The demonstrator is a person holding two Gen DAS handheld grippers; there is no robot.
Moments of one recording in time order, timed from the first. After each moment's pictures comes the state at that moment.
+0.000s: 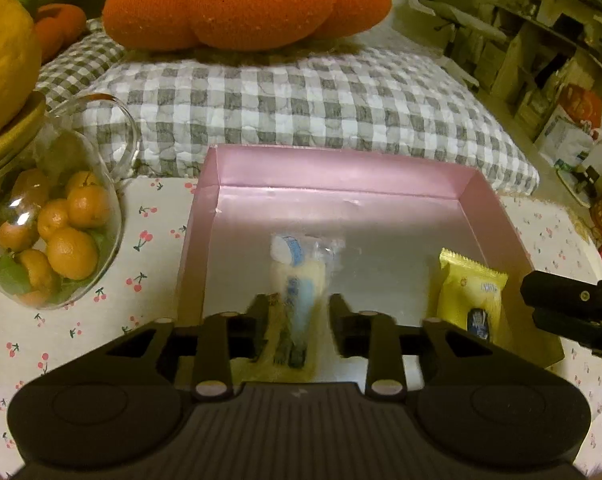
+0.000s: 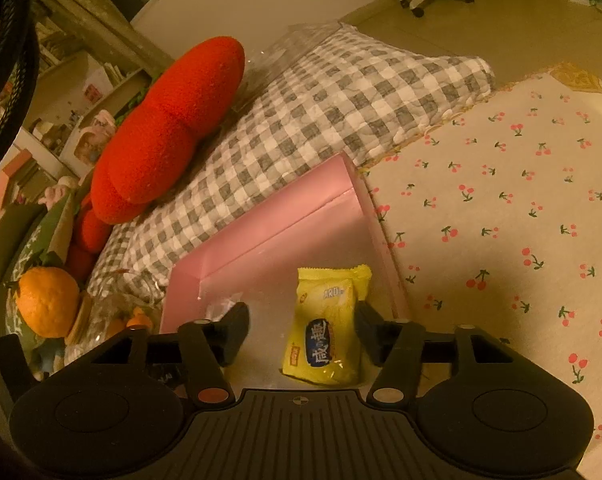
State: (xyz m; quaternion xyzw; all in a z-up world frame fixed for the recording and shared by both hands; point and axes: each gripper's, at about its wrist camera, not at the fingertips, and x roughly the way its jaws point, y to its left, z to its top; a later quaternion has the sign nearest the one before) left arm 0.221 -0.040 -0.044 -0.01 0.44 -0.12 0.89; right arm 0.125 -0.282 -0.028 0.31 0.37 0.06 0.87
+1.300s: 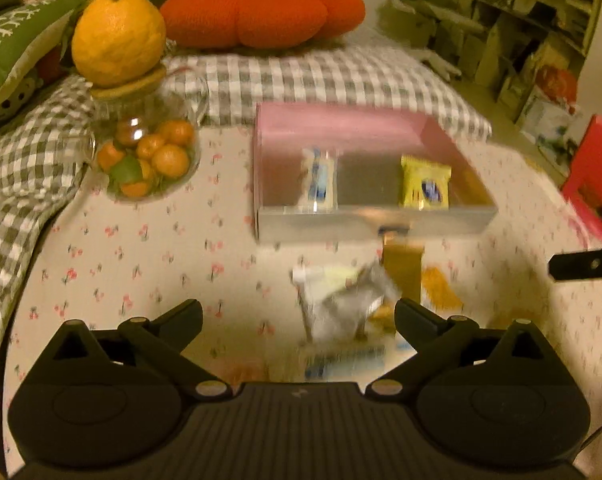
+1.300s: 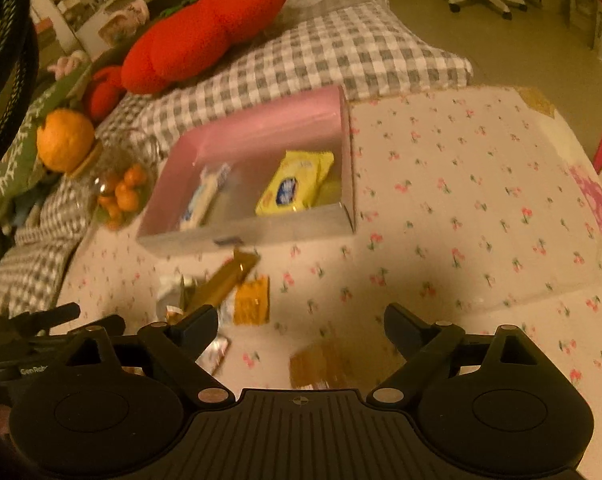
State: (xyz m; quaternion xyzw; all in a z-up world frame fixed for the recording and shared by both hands) left arm 0.080 0.011 -0.018 0.03 0.44 -0.13 0.89; right arm 0.008 -0.277 0.009 0.14 0.46 0.08 0.87
